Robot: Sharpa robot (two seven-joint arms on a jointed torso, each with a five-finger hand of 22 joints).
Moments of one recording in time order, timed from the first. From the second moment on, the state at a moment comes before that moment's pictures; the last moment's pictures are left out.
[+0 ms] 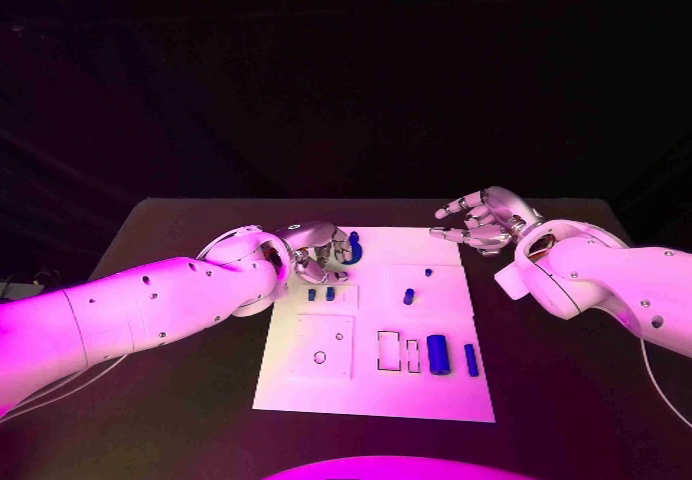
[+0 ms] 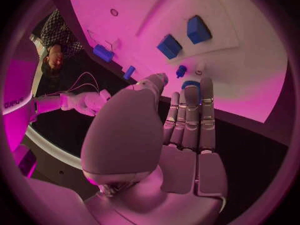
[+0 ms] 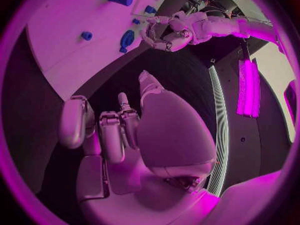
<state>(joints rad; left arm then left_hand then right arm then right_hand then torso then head) 1.16 -0.64 -0.07 1.32 -1.38 -0.24 0.02 1.53 -0.26 0.35 0.29 0.33 0.70 0.17 0.48 0.46 0.75 0.14 0.67 0.25 1.00 0.07 1.10 0.72 0.17 0.87 0.17 0.89 0.67 1.24 -0.93 -0.09 1.57 -0.82 -0.50 -0.06 1.43 -0.15 0.05 0.29 0.24 0.88 0.18 0.12 0.28 1.44 0.09 1.44 1.31 1.47 0.02 1.54 1.31 0.07 1.40 0.12 1.21 1.31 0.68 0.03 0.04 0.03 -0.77</state>
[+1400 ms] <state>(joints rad) 1.16 -0.56 -0.06 1.24 -1.49 -0.14 -0.02 1.57 -0.25 0.46 0.25 0.33 0.86 0.15 0.39 0.36 0.88 0.11 0.60 0.17 1.16 0.05 1.35 0.85 0.17 0.88 0.15 1.06 0.82 1.24 -0.92 -0.09 1.57 -0.82 -0.50 -0.06 1.43 -0.15 0.05 0.29 0.24 0.88 0.18 0.12 0.28 1.44 0.09 1.44 1.31 1.47 0.02 1.54 1.31 0.07 1.40 0.12 1.21 1.31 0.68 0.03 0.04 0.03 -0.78</state>
